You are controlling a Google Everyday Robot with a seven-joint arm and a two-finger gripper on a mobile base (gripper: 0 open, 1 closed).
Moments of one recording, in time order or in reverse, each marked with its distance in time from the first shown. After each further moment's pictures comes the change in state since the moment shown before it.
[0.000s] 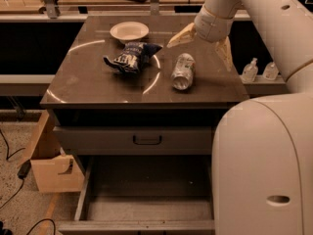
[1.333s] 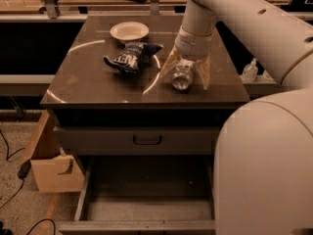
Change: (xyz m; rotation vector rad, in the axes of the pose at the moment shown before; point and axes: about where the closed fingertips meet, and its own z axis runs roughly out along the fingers) arm -0.058 -0.012 0.044 -0.123 -0.103 -0.064
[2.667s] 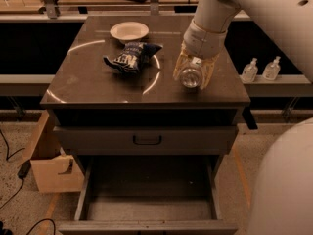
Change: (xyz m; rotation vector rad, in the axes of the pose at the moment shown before) arm -0.032 0.015 -0.032 0.068 0.039 0.035
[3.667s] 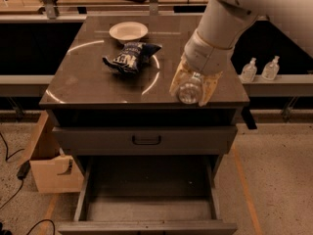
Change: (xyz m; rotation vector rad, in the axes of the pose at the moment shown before) arm -0.075 0.005 -0.008 0.069 0.007 -0.077
